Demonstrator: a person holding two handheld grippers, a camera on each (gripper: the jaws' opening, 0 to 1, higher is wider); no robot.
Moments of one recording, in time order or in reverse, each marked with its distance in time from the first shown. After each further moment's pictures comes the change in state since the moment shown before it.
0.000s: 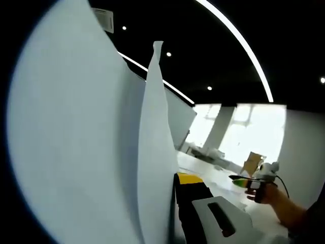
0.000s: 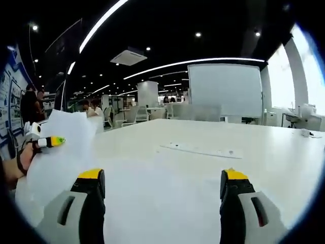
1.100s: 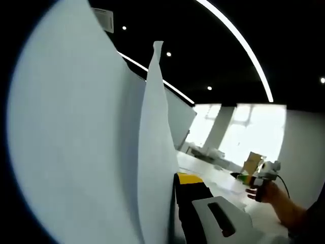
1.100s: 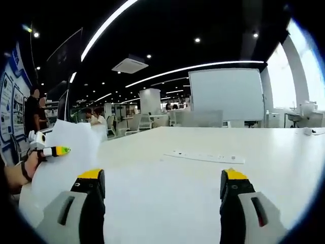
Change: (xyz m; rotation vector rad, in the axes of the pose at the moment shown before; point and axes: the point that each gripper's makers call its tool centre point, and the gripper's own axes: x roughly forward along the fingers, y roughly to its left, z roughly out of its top) left arm 0.000 0.000 0.000 -0.001 0.001 0.000; right arm -0.004 -0.001 0.016 0.030 -0.065 0.026
